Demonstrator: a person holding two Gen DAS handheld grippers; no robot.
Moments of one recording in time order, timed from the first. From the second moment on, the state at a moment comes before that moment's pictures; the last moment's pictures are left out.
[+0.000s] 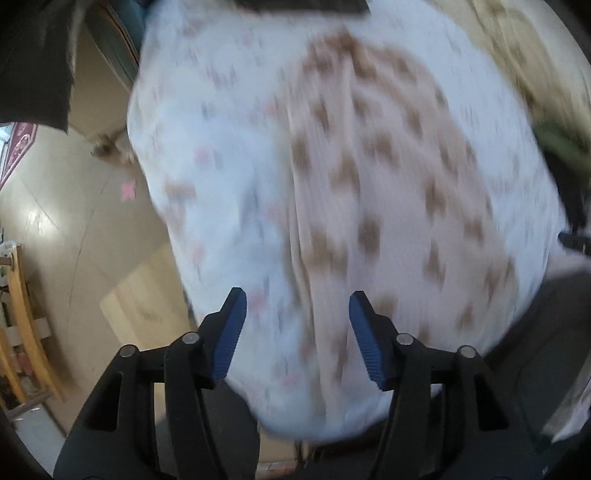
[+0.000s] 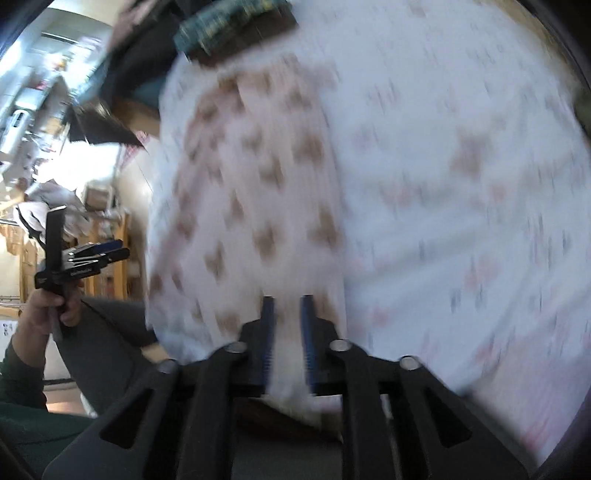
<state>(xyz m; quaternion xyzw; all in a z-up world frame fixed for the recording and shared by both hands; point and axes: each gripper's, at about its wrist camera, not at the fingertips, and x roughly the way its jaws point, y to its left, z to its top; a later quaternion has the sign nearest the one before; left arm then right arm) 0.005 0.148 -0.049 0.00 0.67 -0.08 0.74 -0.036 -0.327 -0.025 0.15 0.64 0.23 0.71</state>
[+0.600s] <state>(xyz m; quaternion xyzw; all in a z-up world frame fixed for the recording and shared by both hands) 0.252 0.062 -0.102 0.14 0.55 -0.23 0.79 0.228 -0.269 -0.074 0.14 0.59 0.28 0.75</state>
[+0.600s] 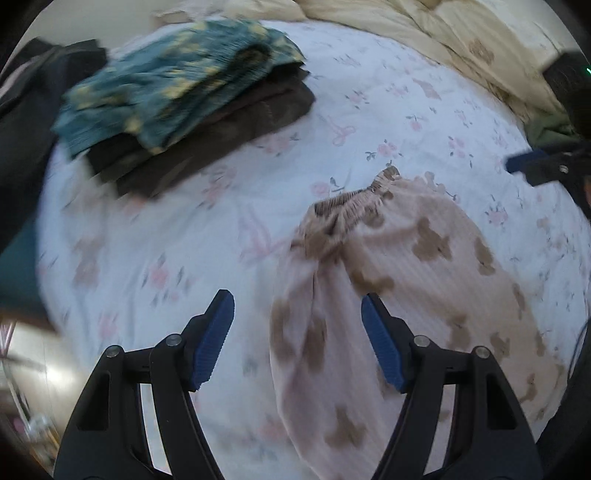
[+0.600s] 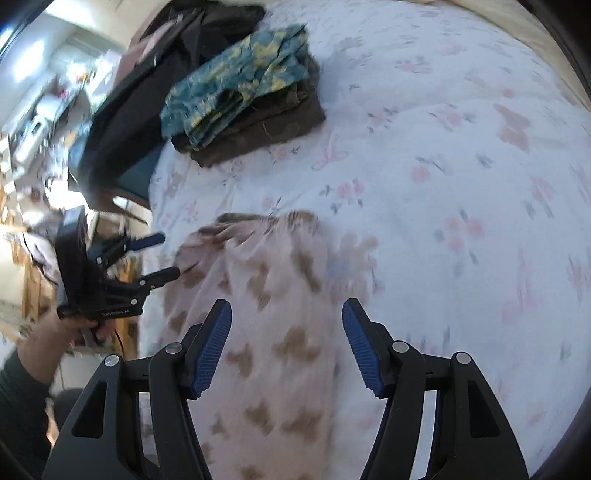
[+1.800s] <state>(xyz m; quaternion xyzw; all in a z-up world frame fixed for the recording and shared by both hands) 0.377 0.009 -0.070 0.17 0.49 -0.21 0.83 0.371 -0.192 -0.032 -0.05 0.50 0.31 0.81</state>
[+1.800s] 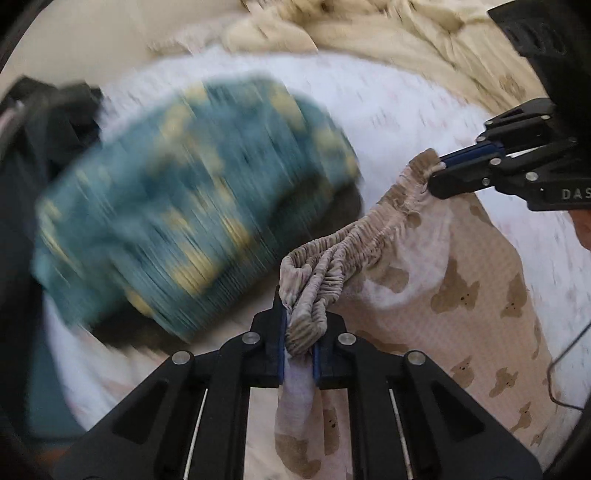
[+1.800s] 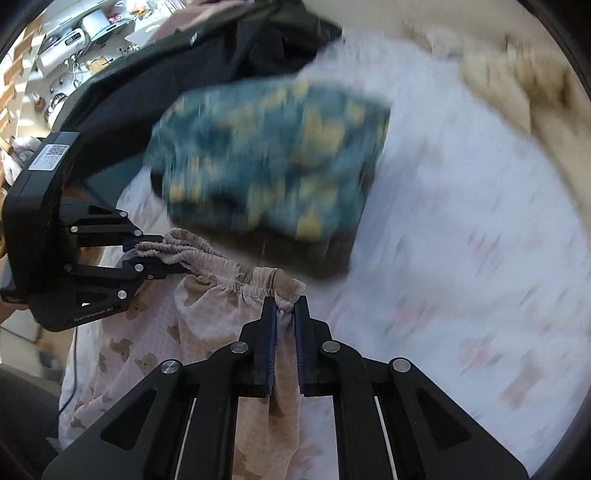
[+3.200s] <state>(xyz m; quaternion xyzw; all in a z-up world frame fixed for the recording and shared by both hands) -0.015 -0.010 -0.127 0.47 0.41 -0.40 0.67 -0.004 -0.187 -0.099 -0.20 0.51 0.43 0.72</state>
